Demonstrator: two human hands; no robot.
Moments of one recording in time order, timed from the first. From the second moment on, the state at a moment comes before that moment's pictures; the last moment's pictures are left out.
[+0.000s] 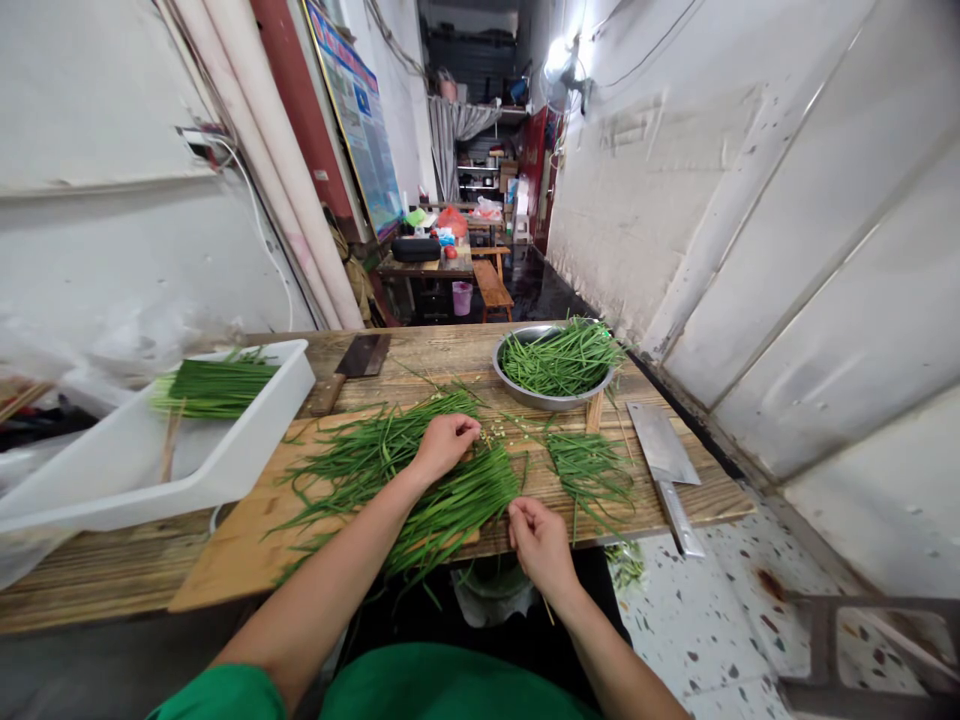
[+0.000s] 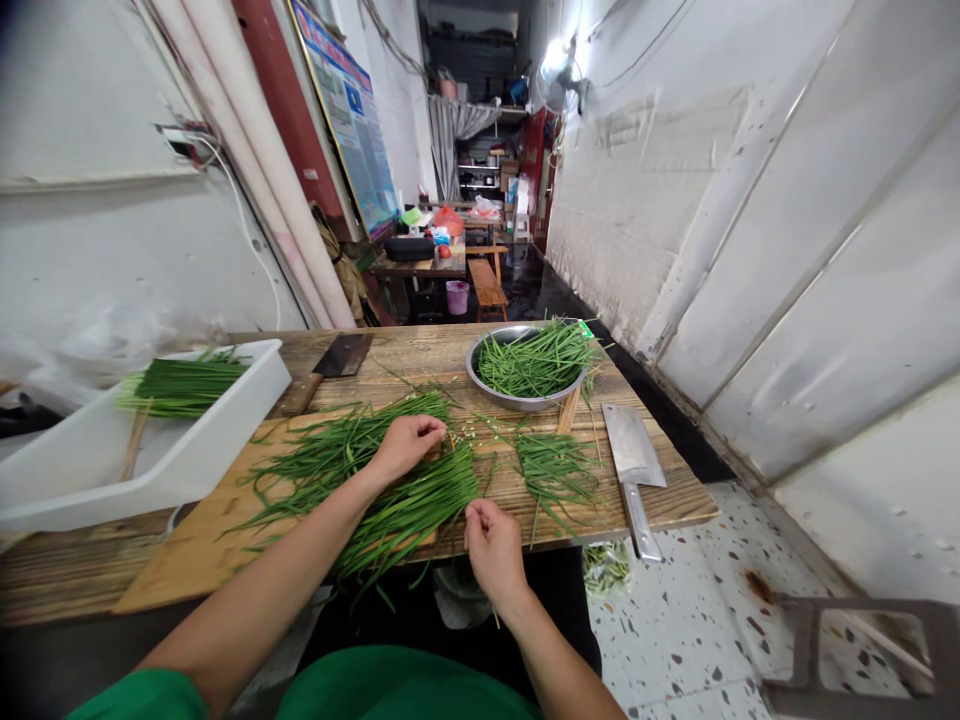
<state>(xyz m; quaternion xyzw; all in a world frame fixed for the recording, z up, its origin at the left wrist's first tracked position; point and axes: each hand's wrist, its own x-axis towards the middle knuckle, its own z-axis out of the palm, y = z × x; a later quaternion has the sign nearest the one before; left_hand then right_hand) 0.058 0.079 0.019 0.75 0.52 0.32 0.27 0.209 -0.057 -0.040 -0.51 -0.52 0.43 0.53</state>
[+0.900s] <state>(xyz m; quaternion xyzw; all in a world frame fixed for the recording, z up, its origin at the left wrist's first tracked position) 0.016 0.117 0.038 0.80 0.58 0.11 0.05 0.209 -0.058 -0.040 -0.51 -0.53 0.42 0.54</state>
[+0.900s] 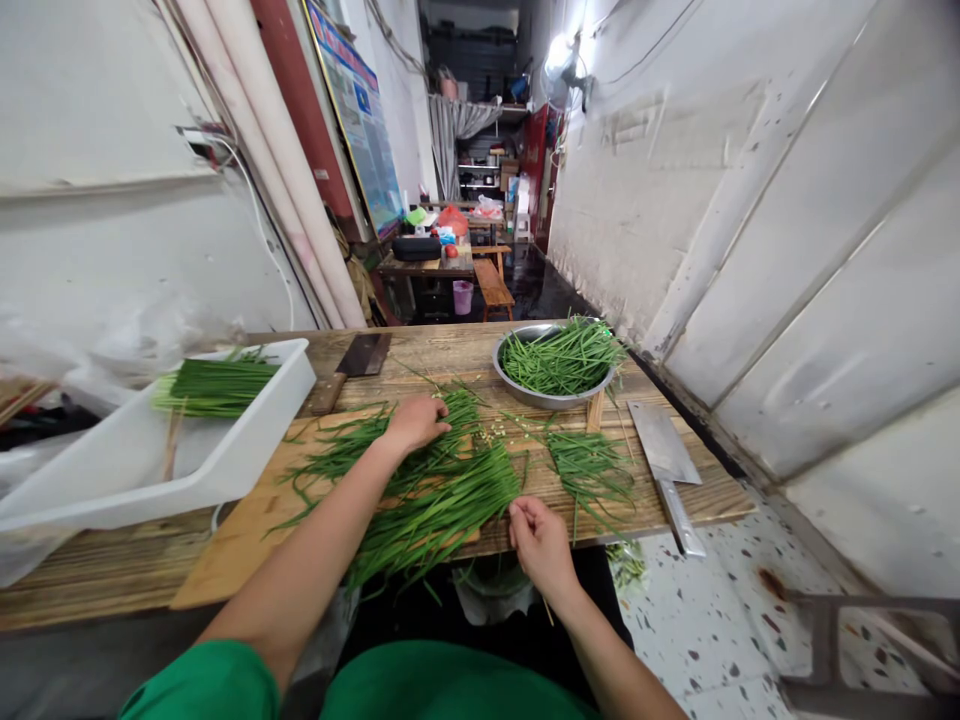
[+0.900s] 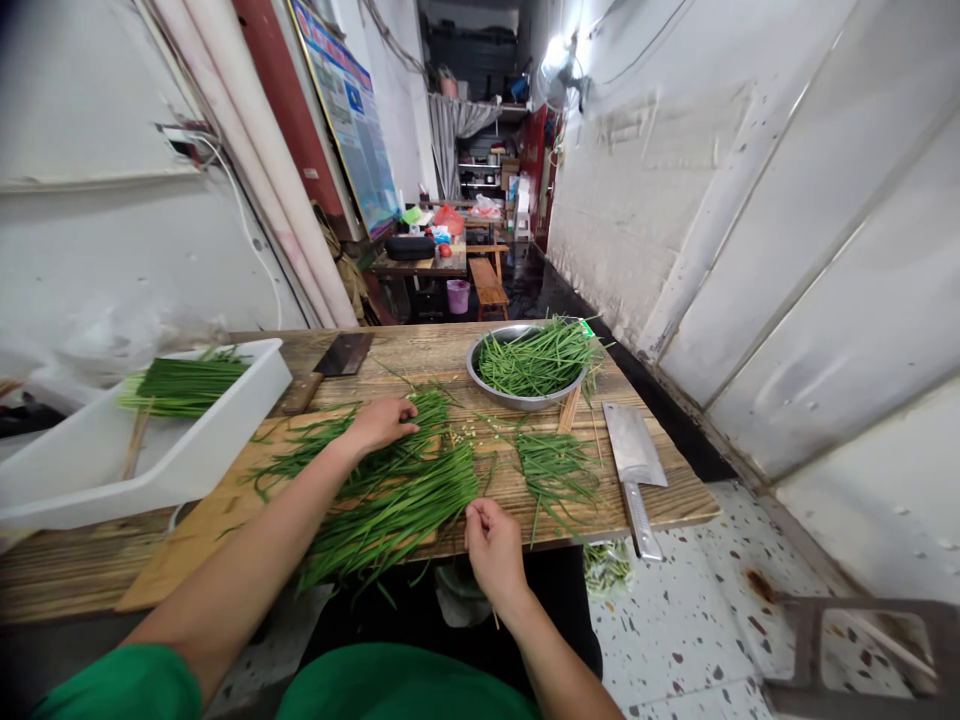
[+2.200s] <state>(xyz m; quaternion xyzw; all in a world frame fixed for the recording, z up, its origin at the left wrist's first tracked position) 0.046 0.087 0.038 0.82 0.49 0.22 0.21 0.210 -0.057 -0.040 -0.51 -0.52 0.43 0.53</state>
